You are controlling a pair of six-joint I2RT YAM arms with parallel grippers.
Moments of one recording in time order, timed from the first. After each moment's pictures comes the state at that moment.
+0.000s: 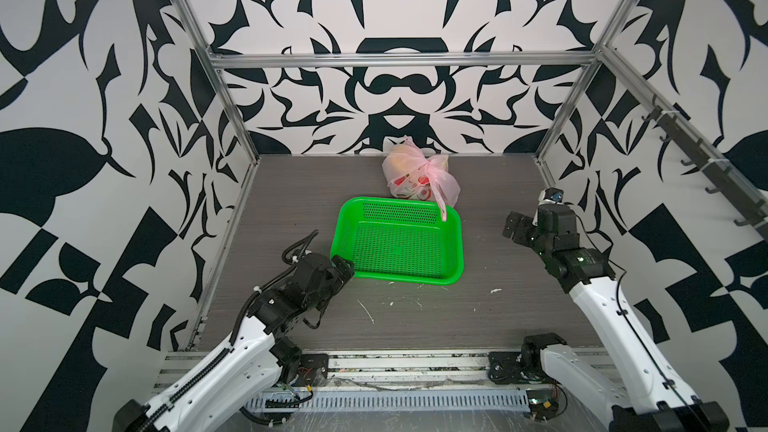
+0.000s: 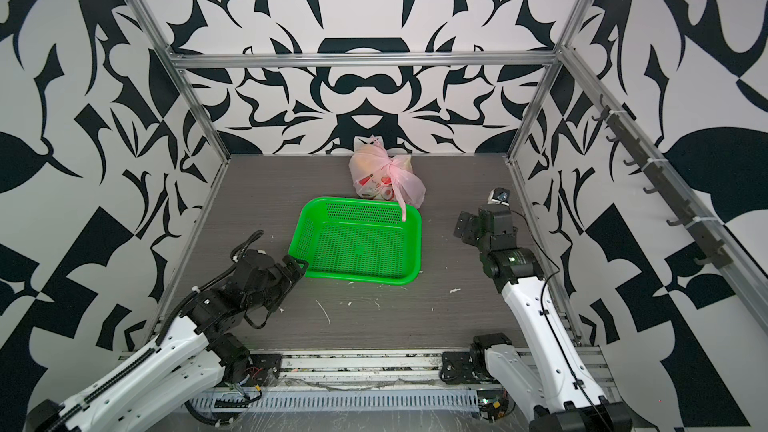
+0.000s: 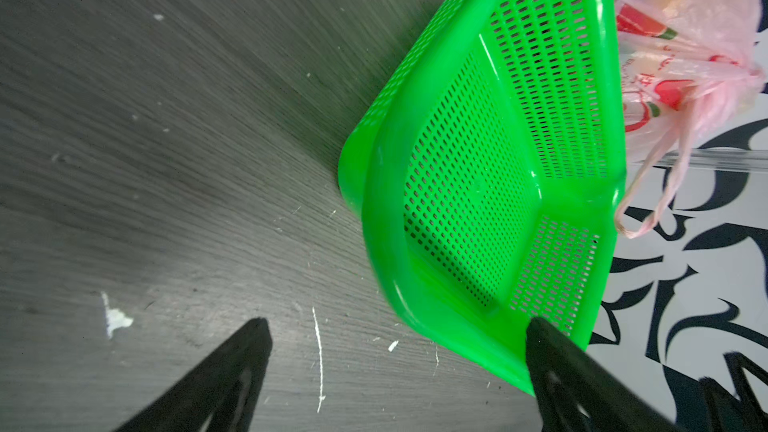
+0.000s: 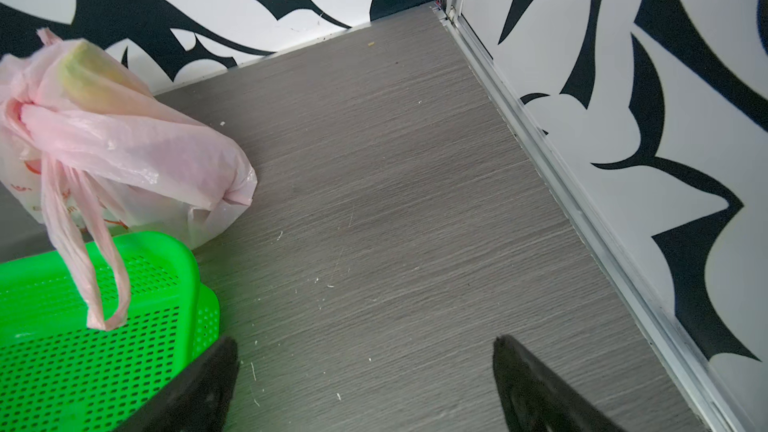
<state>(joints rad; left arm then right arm) -0.69 0.72 0.48 -0.56 -0.08 -1.34 0.11 0.90 0.85 -0.62 0.23 0.36</state>
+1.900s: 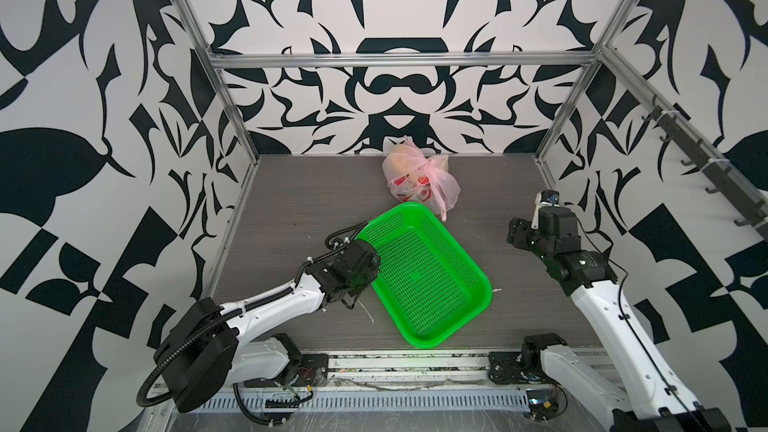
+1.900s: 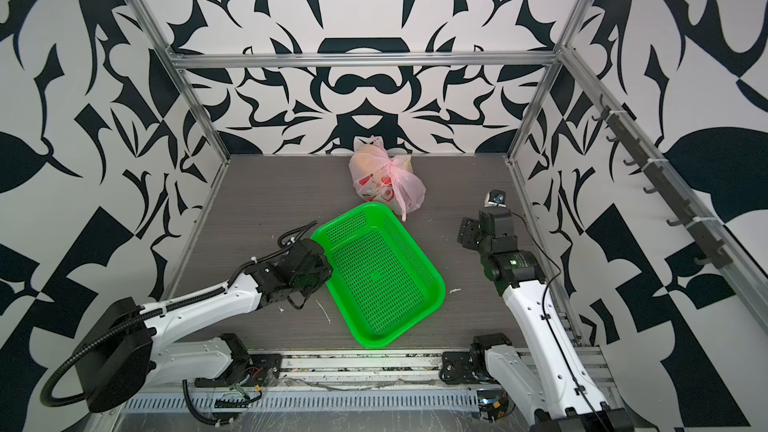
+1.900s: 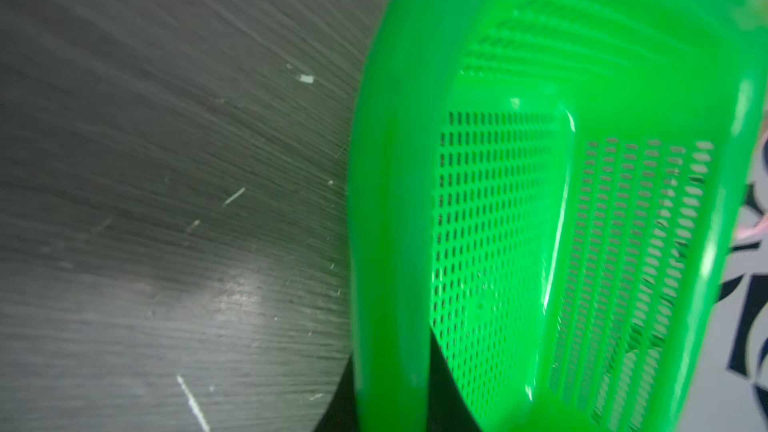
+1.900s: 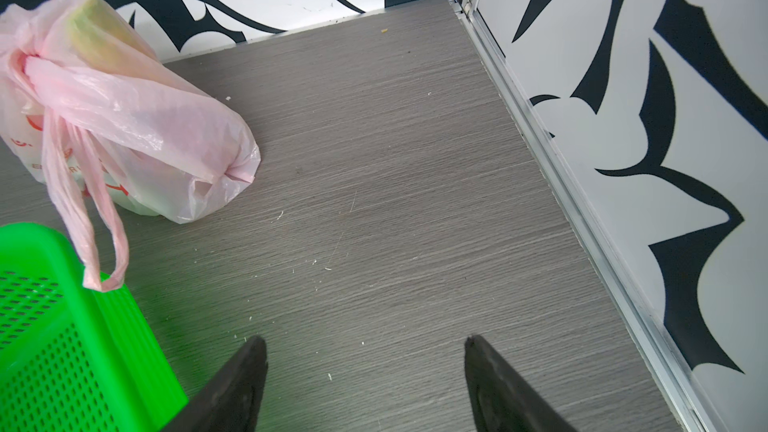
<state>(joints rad) -0.83 1.23 0.62 -0.30 -0.10 -1.35 0.11 0.87 0.84 -0.64 0.20 0.30</state>
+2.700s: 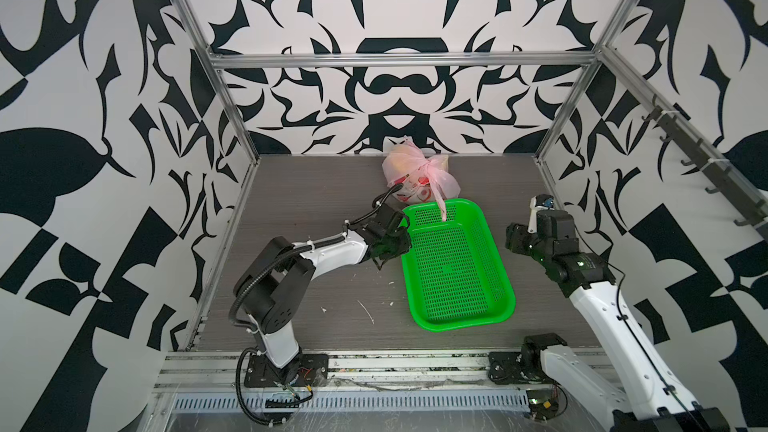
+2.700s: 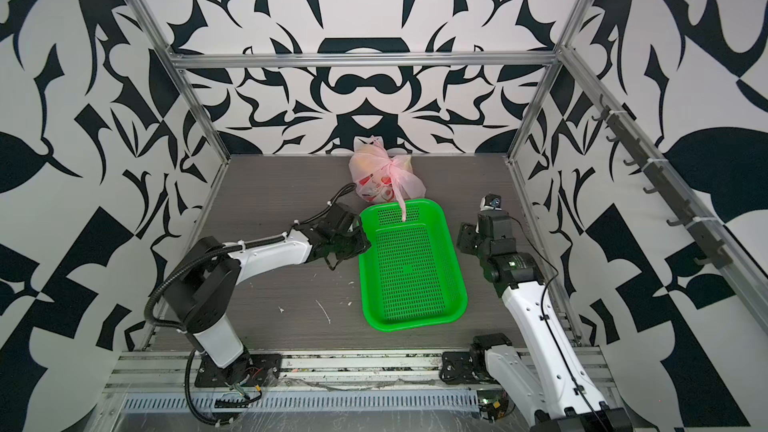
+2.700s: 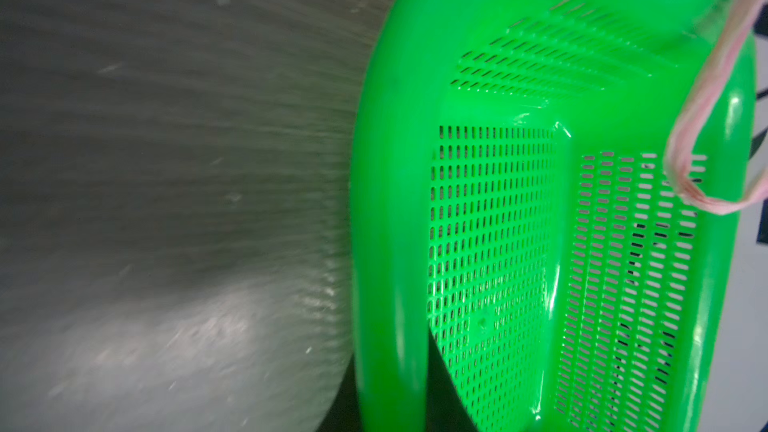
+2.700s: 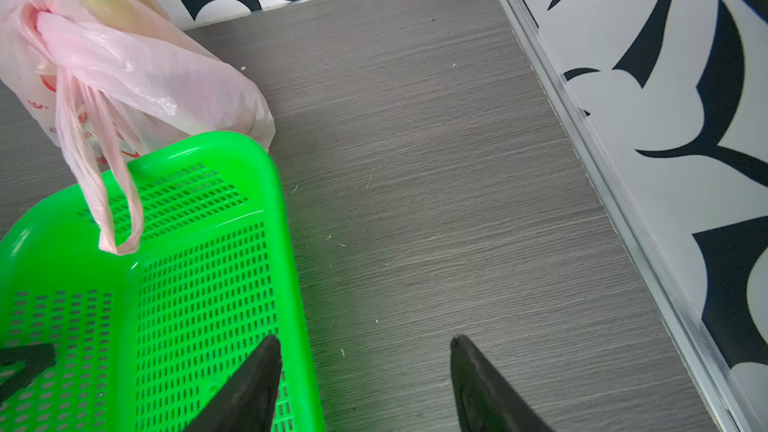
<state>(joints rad) -0.75 1.77 1.09 -0.20 0.18 -0.95 0.11 0.87 0.81 -0.67 0.13 0.30</state>
